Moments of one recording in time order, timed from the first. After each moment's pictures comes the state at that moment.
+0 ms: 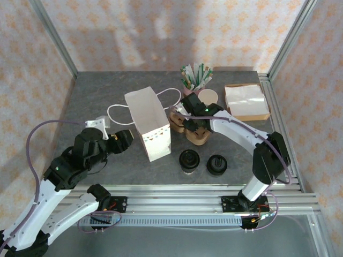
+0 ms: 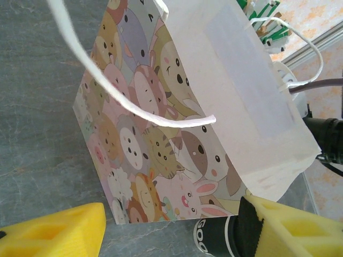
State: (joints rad) left arm -0.56 0.63 0.95 -0.87 -0.13 -0.76; right arm 0.66 1.65 1.33 -0.74 0.20 -0.25
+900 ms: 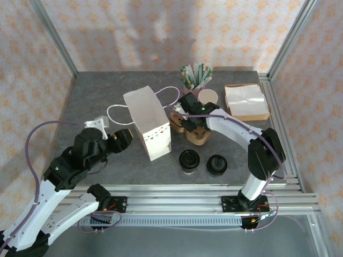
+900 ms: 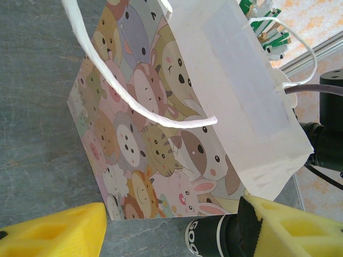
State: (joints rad) left arm -0.55 0.63 0.95 -0.87 -0.13 -0.81; right arm 0.66 1.71 1.36 -0.74 0.23 -0.25
